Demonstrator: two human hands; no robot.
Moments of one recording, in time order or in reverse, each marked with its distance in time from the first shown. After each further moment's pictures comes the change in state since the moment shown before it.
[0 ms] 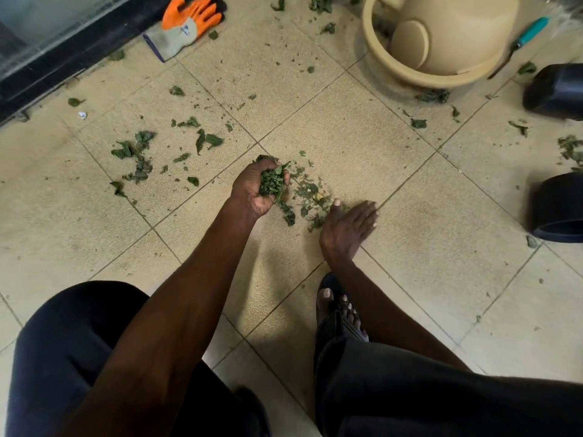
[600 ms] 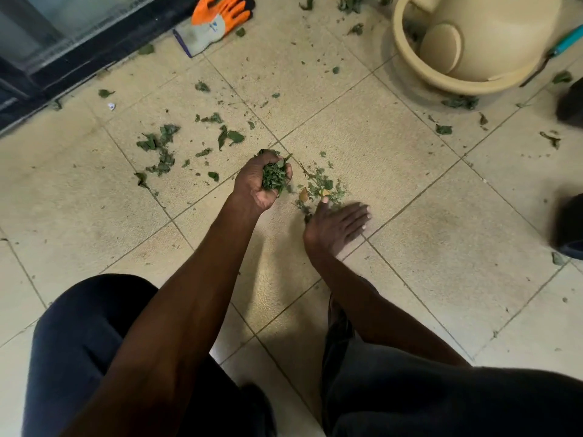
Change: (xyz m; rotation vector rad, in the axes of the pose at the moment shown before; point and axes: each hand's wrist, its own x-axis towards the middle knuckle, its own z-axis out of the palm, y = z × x) left_hand -0.002 0.021 -0.017 -0.162 0.053 0.088; right_hand -0.023 -0.043 0.042 0.018 0.007 0.062
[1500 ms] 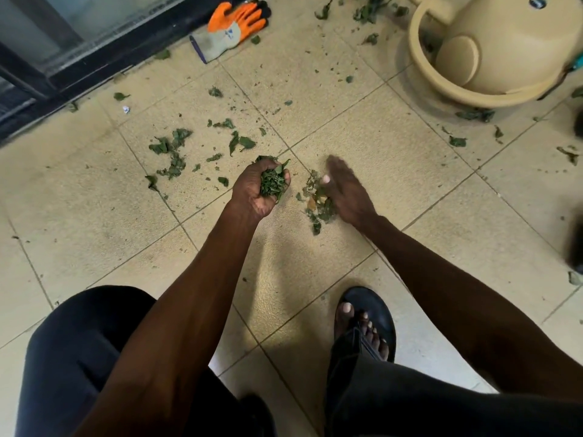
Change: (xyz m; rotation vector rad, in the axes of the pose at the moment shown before) left_hand 0.003 0.015 -0.015 -0.066 0.016 0.017; right_hand 0.096 -0.030 -0.036 -0.141 -0.463 -0.921
